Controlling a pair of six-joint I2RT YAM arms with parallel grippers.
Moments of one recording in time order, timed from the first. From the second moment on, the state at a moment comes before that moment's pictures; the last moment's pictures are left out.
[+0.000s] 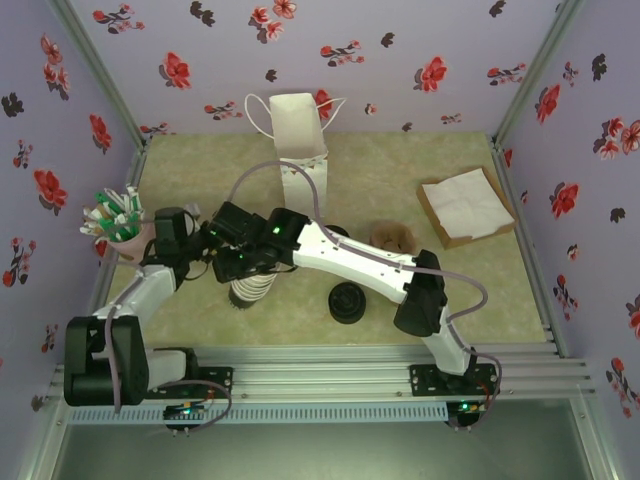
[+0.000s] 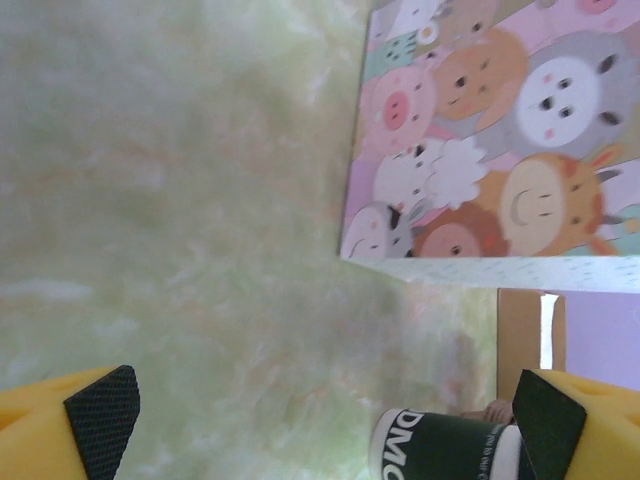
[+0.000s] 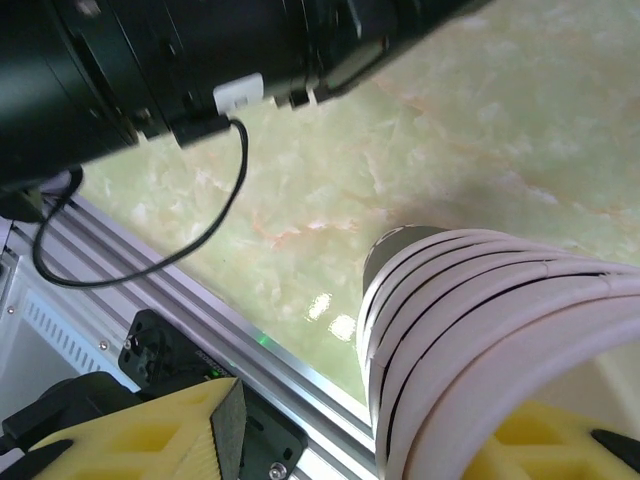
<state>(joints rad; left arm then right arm) -0.04 1.23 0.60 0.01 0.47 -0.85 1.22 2.10 2.16 -1.05 -0.06 0.76</state>
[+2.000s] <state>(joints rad) -0.01 1.05 1.22 -0.50 0.48 -0.64 1.27 1.66 1.53 -0.71 0.00 0.69</state>
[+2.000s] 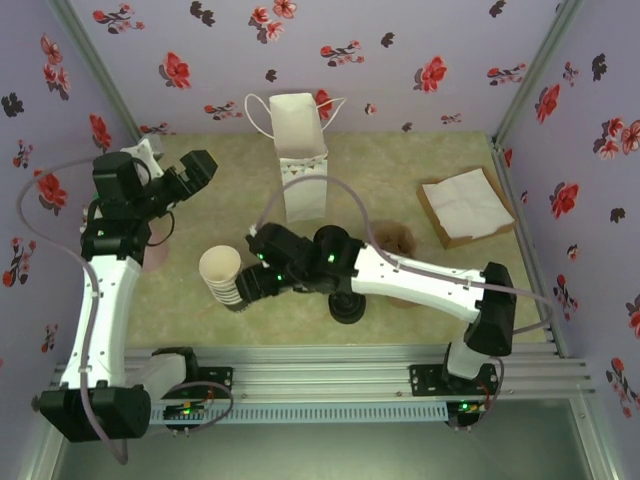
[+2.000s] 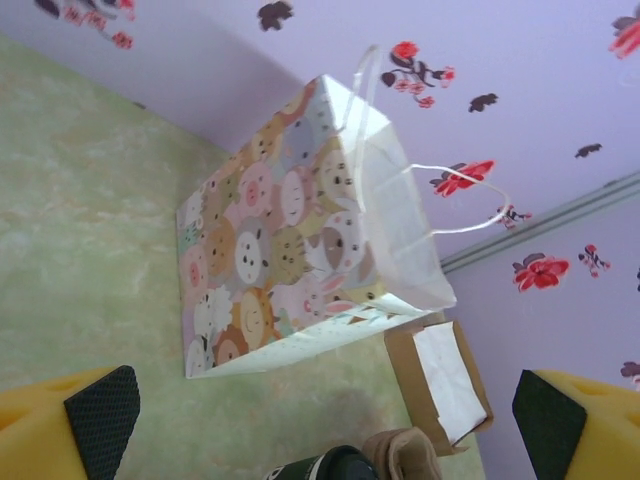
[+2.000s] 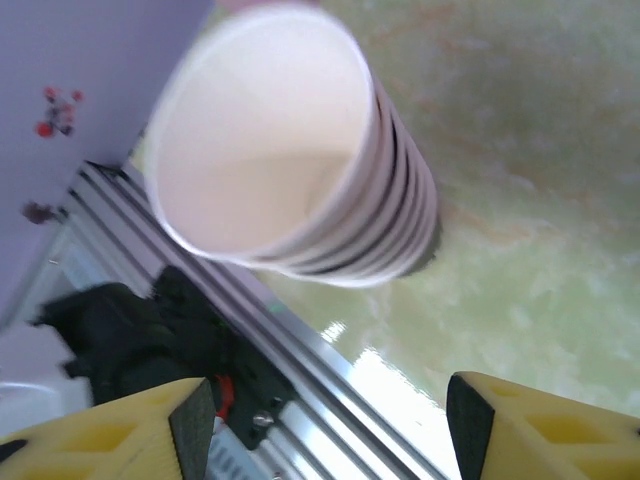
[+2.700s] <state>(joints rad) -0.04 0.95 1.31 -0.63 0.43 -0.58 1.49 2.02 1.26 -0.17 0.46 0.67</state>
